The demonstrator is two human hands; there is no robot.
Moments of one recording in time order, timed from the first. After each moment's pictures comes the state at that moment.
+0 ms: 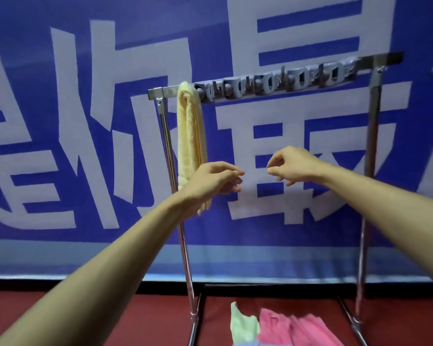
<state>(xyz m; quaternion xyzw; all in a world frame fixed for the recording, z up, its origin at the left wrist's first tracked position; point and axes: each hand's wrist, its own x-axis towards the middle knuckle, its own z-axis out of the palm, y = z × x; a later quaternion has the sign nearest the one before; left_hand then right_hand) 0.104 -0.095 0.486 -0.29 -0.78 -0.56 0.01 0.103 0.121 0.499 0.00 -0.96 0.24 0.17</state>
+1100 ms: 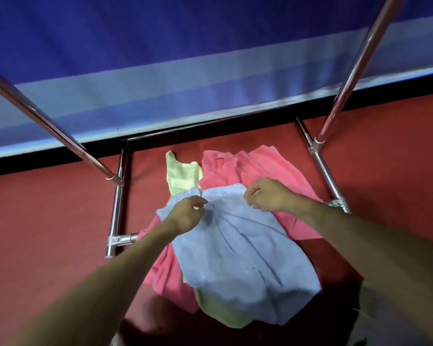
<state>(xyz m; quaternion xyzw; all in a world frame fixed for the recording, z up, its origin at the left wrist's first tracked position) 0.010 -0.010 -0.063 -0.11 -0.90 -0.29 -0.30 0.066 0.211 -0.065 -0.18 -0.85 0.45 -0.21</state>
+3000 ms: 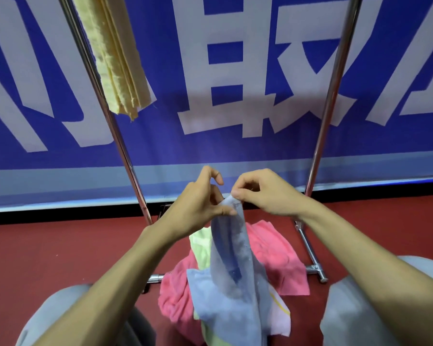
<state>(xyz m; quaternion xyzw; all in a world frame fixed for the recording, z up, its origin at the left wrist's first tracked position) 0.132 -0.034 0.250 -0.34 -0.85 -0.40 -0.04 0.171 0.148 0.254 0.12 -0.88 0.45 0.07</state>
